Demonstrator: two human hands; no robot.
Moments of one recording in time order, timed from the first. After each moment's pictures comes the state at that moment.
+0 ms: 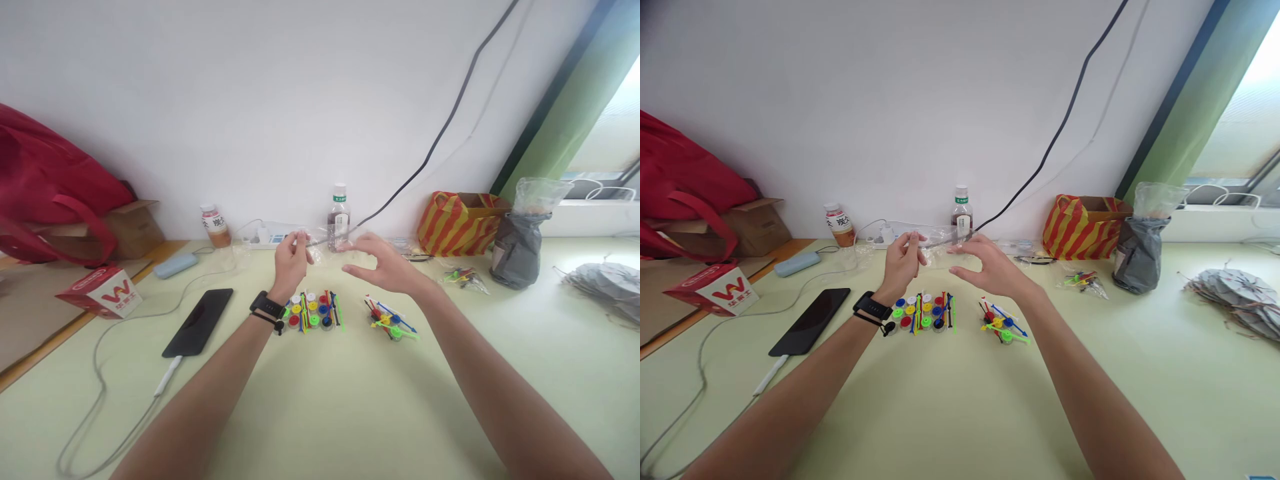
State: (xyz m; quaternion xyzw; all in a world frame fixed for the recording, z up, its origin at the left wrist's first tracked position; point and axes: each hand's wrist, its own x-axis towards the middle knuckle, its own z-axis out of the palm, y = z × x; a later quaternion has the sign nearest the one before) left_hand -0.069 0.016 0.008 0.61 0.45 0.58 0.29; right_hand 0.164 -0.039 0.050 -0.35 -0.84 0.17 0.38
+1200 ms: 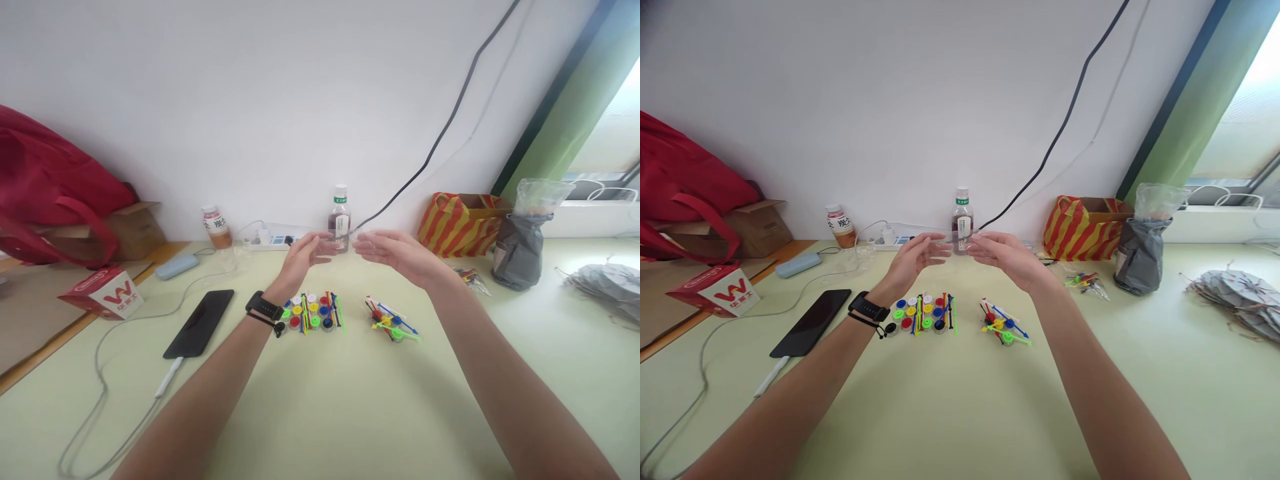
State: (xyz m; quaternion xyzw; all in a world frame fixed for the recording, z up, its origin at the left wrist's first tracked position) left_hand -0.063 0.004 0.028 0.62 0.30 0.50 0.52; right_hand 0.183 -0.034 0.067 -0.38 -0.61 0.53 0.44
